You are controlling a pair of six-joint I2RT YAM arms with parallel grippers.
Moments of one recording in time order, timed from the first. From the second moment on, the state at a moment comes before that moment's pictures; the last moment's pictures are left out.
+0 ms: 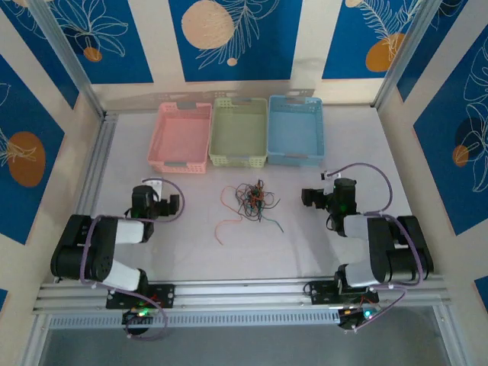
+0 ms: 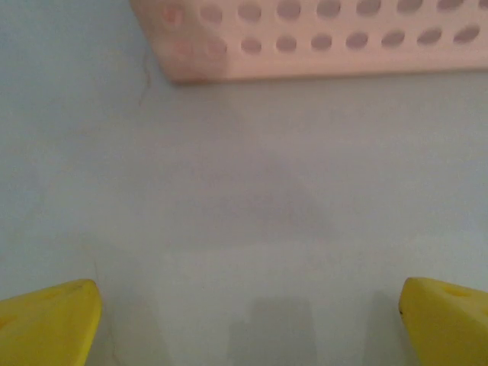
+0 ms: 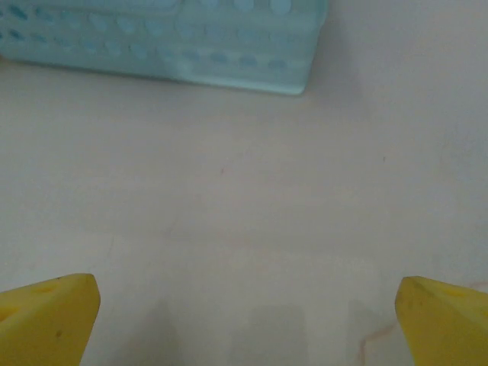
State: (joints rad) left arm -0.09 1.48 0.30 0.57 -0.07 0.02; right arm 0.03 1.42 0.33 0.49 -0.09 0.01
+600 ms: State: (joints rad) left arm -0.09 1.54 0.35 0.78 -0.06 0.06; right arm 0.03 1.51 0.37 0.68 -0.07 0.07
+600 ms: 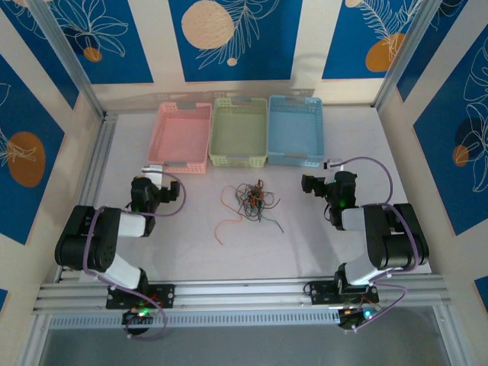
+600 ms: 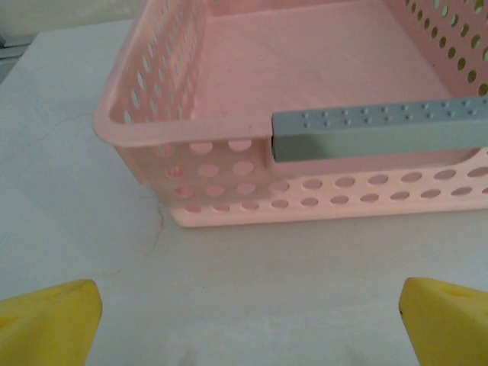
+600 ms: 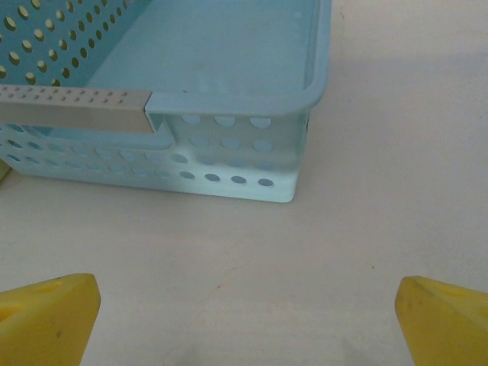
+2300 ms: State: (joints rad) left arm -0.12 1.44 0.33 0.80 -0.18 0.08; right arm 0.10 1.35 0.32 0.71 0.03 0.07
